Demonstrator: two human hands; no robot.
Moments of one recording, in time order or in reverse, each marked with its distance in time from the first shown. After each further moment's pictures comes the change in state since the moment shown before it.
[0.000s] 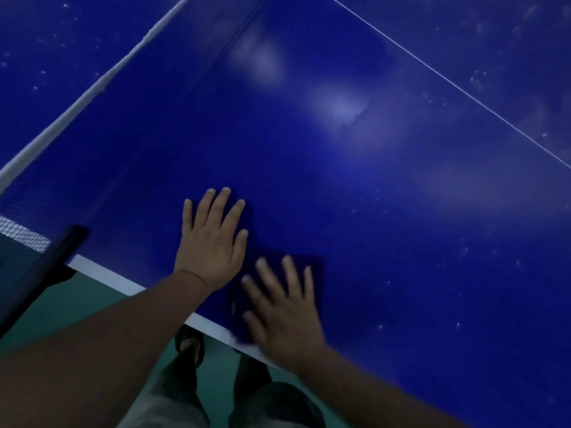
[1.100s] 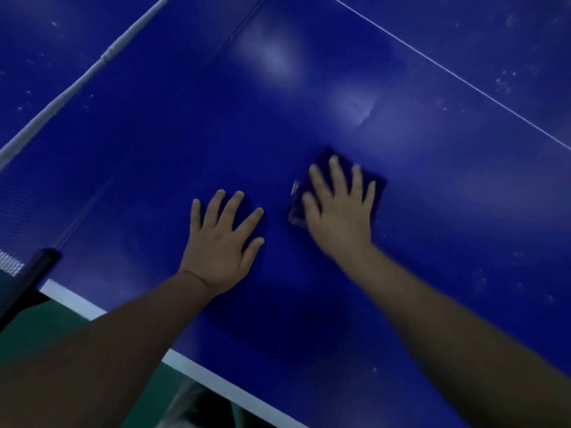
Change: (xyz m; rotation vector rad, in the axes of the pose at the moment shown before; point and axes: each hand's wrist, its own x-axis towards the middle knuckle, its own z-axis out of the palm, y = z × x) left_hand 0.053 0.038 0.004 0.131 -0.089 0.051; right_hand 0.158 0.174 -0.050 -0.018 0.117 0.320
